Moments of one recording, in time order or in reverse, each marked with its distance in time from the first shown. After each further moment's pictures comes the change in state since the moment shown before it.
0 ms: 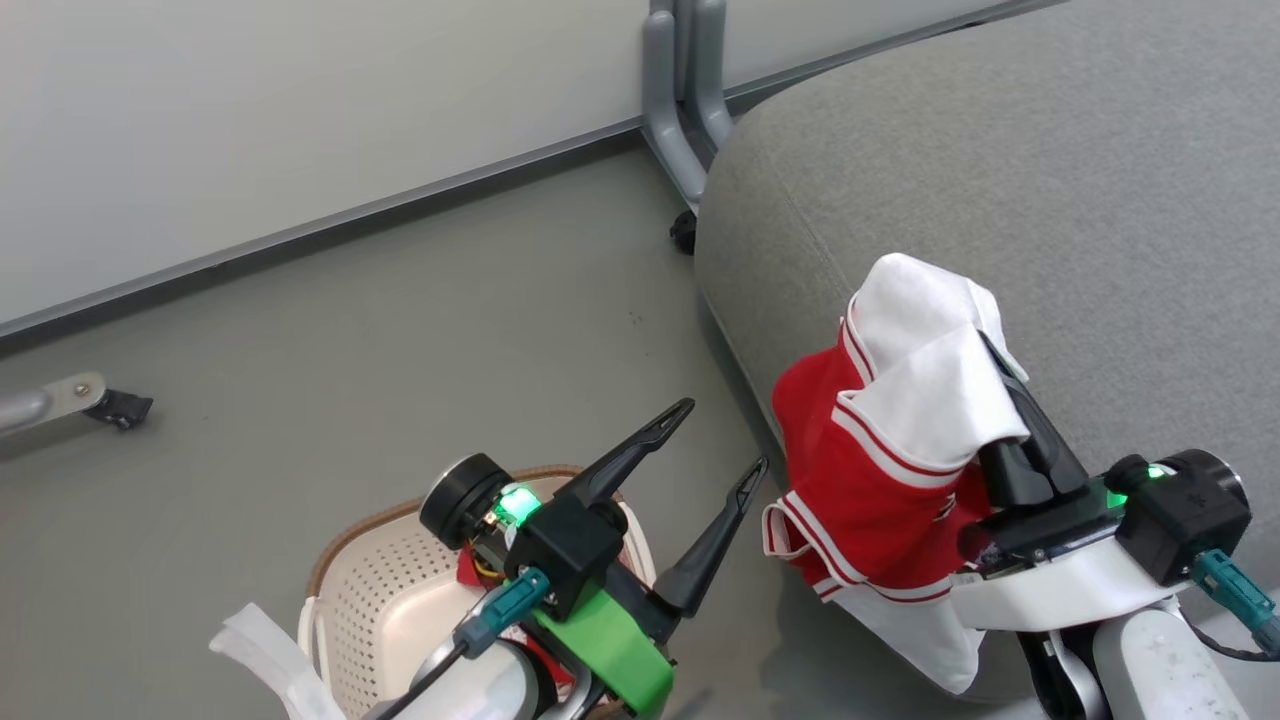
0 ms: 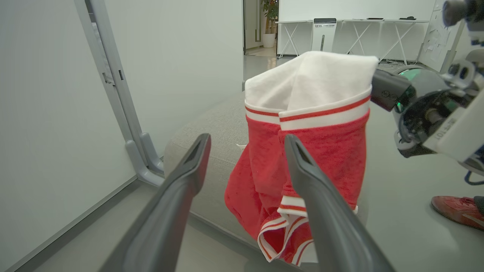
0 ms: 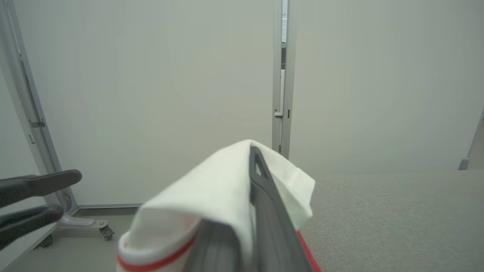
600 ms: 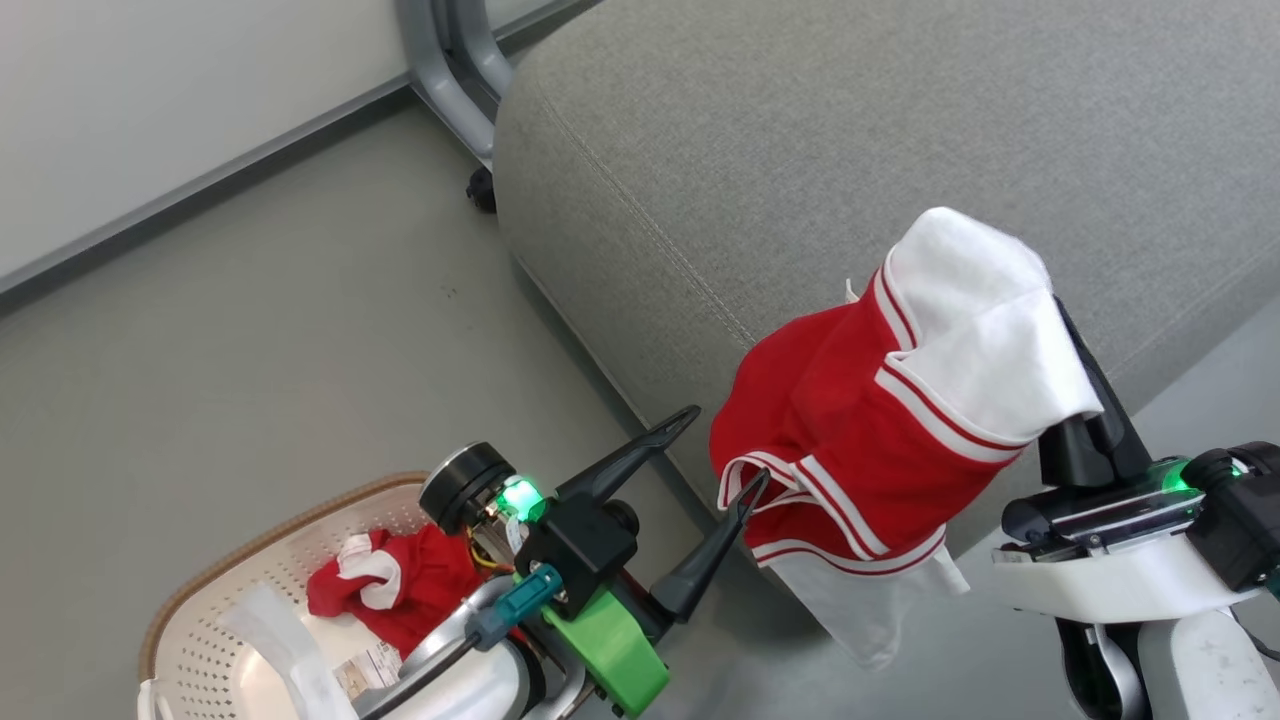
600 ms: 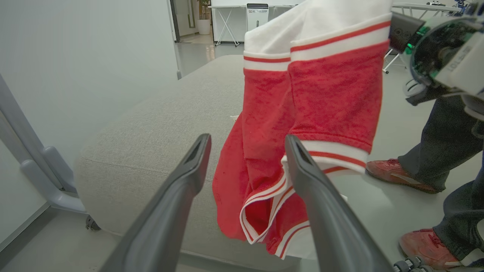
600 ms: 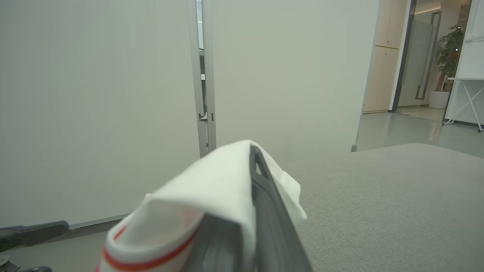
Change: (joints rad) left arm -0.030 0.042 -0.029 -0.012 0.021 -0.021 0.037; right arm 0.017 0.033 -0.079 -0.100 0.007 0.000 0.000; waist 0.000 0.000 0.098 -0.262
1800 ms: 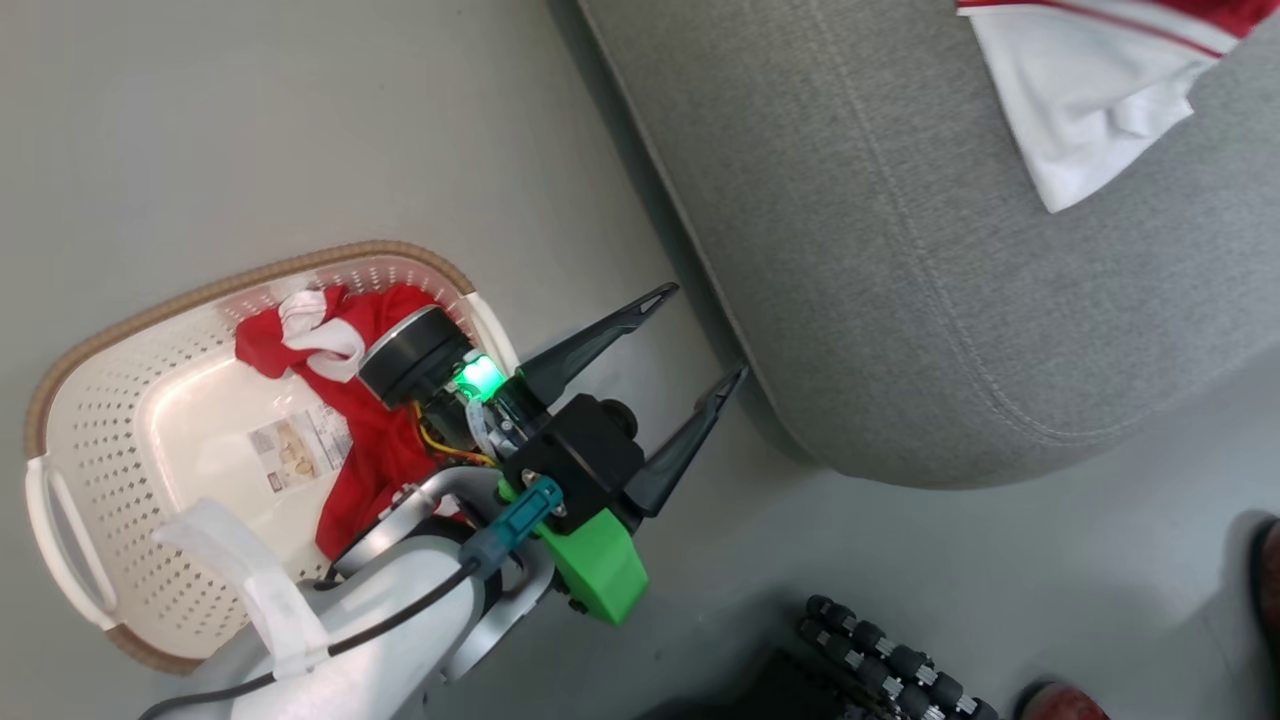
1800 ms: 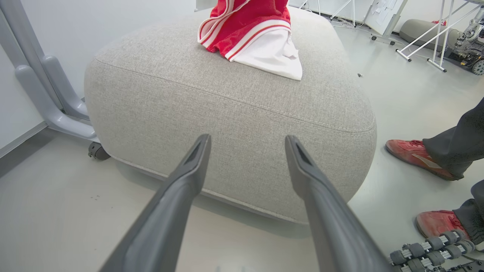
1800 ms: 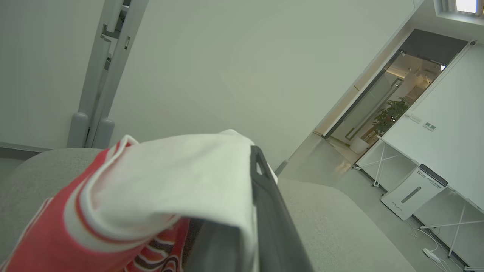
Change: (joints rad) left arm -0.205 0.099 -0.004 -0.128 0.078 -0.012 0.181; right arm -0.793 -0.322 -0.254 0.555 -0.160 0.001 -0.001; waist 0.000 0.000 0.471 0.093
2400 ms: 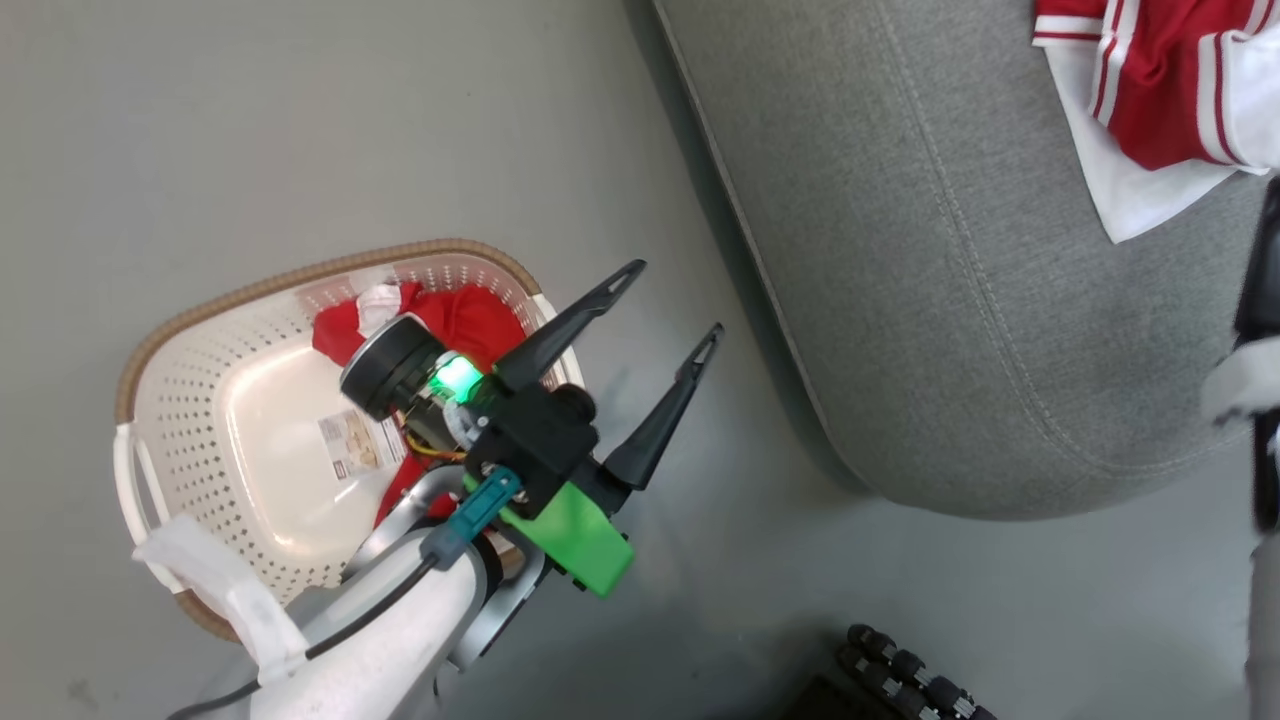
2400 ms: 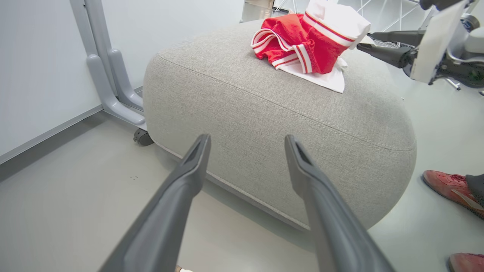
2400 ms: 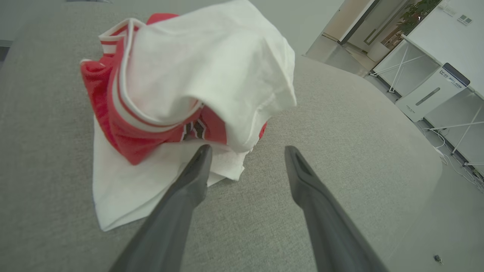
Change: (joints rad) left arm 0.028 -0.051 0.038 0.093 -0.028 0.067 -0.138; right arm 0.363 0.219 -0.206 0.048 -0.152 0.000 0.000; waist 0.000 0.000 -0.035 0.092
